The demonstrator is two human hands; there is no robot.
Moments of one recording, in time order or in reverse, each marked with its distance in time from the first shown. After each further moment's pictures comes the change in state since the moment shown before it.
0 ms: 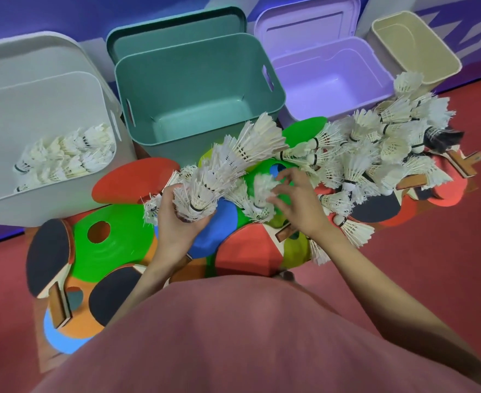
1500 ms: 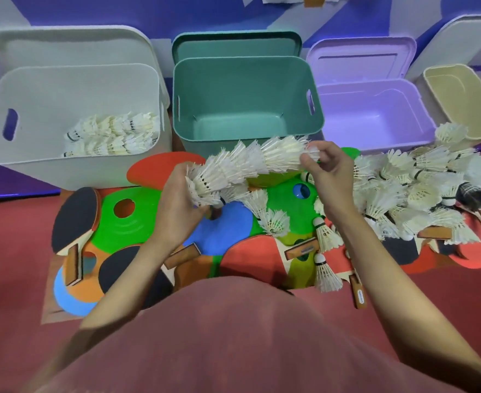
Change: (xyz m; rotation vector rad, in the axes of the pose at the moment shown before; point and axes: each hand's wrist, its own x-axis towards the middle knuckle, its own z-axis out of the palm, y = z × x) left_hand 0.012 0.035 -0.031 0.353 0.068 0.086; right_hand 0.068 -0.051 -0.060 0.855 0.201 0.219
